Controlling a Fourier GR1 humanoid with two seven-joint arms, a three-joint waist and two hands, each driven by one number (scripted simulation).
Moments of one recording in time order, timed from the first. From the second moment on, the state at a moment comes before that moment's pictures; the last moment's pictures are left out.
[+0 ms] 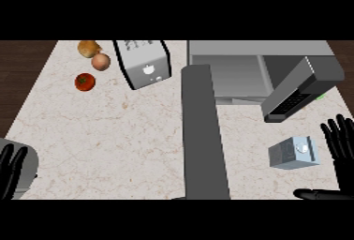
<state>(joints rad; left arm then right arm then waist) 0.44 0.02 0.14 -2.22 0.24 -0.28 -0.11 0.16 -0.15 -0.28 -1.66 -0.19 0.30 -0.27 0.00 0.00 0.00</state>
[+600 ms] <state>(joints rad) 0.47 0.01 0.14 -2.23 0.24 -0.30 -0.13 0.12 -0.19 -0.29 -1.40 -0.08 0.37 -0.50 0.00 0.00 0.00</state>
